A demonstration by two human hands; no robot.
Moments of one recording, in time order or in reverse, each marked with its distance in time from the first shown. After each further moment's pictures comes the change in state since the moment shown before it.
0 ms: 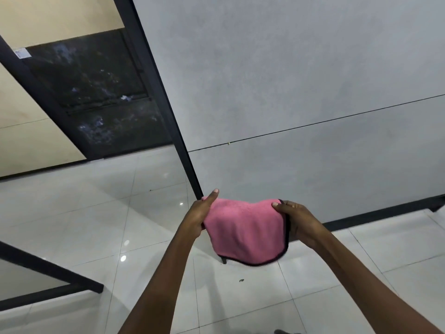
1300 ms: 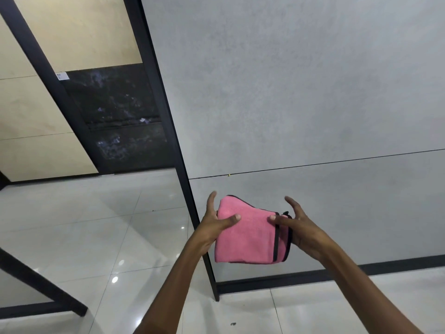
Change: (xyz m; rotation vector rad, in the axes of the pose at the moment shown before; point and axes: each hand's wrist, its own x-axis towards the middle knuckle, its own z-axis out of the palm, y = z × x) left_hand -0.007 0.033 0.044 -0.012 -0.108 0.329; right_hand 0.008 -0.079 -0.017 -0.096 -0.098 -0.073
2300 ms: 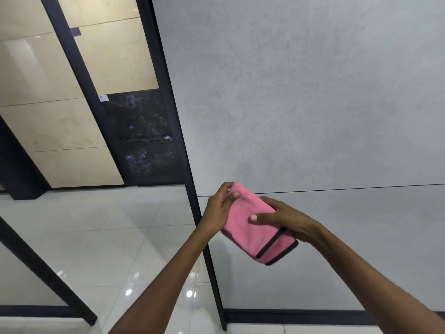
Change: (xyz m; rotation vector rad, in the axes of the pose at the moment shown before) left_hand 0.039 0.055 0.013 0.466 0.232 0.482; right_hand 0.033 -0.074 0.017 -0.561 -0.377 -0.252
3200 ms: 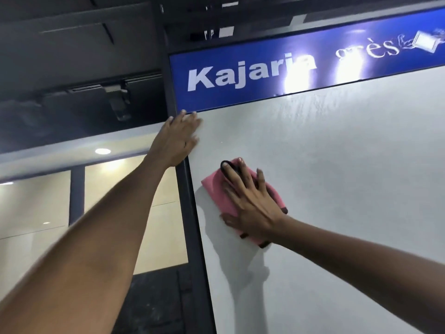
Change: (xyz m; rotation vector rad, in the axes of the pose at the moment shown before) left_hand 0.321 0.375 -0.392 1.289 0.768 0.990; right_hand 0.170 -0.418 -0.074 -1.499 1.107 -0.974
